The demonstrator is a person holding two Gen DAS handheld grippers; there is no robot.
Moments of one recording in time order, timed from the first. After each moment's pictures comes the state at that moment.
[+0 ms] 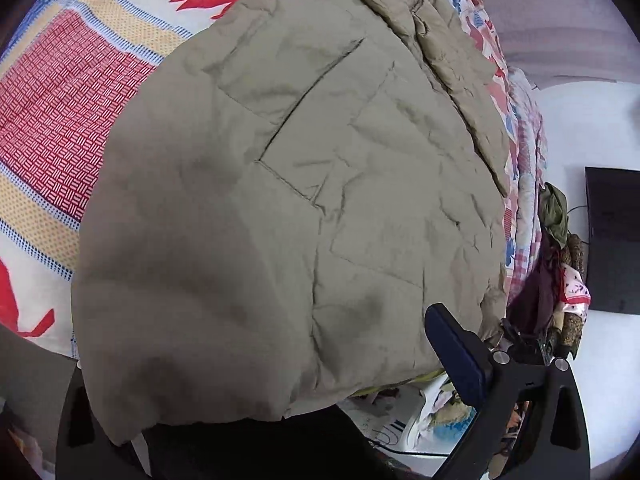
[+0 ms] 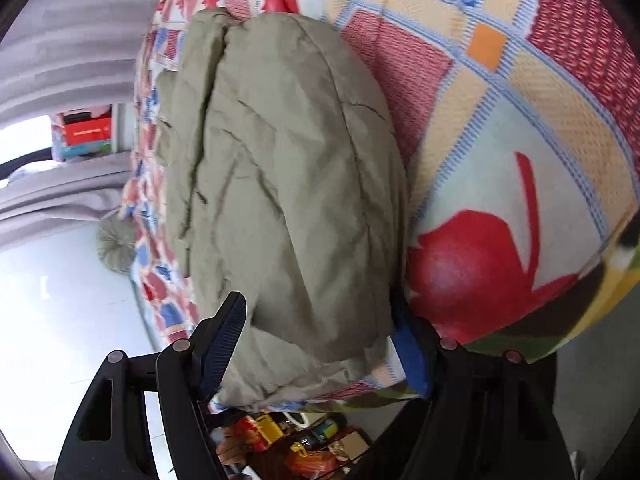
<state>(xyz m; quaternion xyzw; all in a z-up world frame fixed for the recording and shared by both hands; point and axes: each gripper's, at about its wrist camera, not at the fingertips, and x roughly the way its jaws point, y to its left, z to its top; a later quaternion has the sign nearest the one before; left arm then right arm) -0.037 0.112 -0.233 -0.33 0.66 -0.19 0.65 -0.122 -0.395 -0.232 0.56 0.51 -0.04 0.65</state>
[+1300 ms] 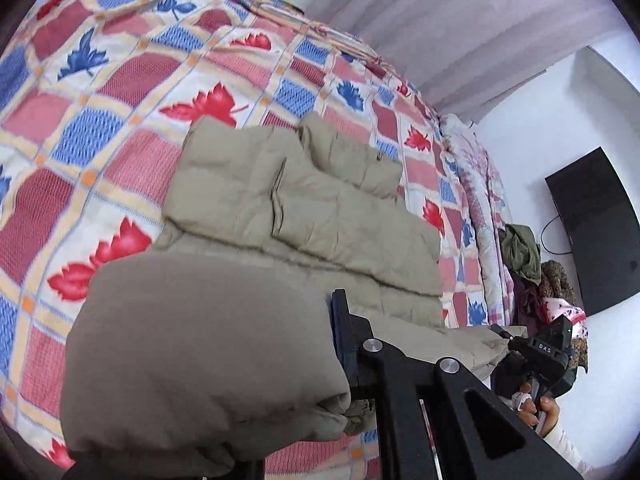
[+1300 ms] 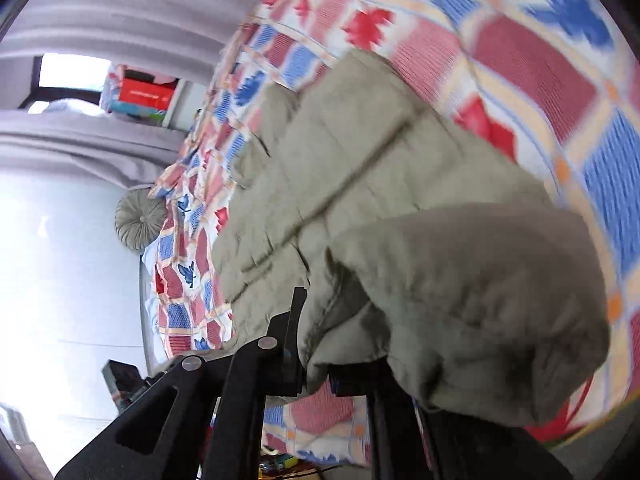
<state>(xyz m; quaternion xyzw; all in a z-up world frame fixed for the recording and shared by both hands) 0.115 0.086 -0.070 -0.25 0.51 -0.21 0.80 0.007 -0.393 -0.117 0.45 0.46 0.04 0.77</state>
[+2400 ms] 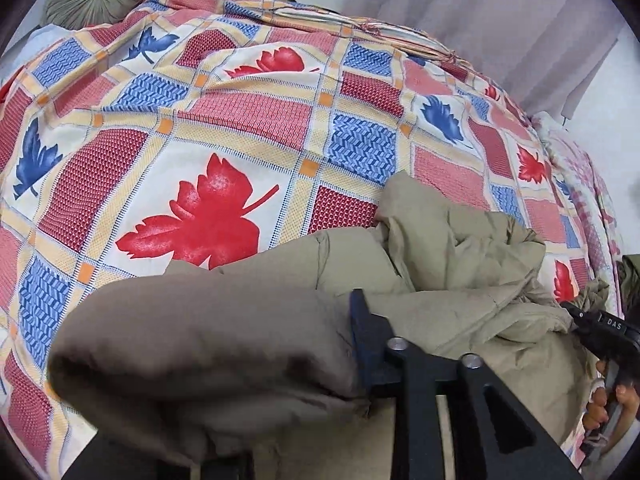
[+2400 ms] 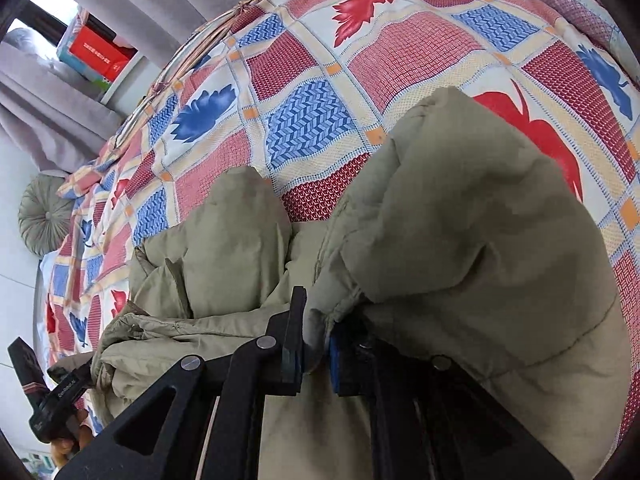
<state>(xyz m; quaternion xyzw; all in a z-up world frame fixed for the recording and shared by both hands) 0.334 0.017 -0.164 -0.12 0.51 -0.09 0.85 0.306 -0.400 -0.179 0.28 0.50 -0.04 0.82</state>
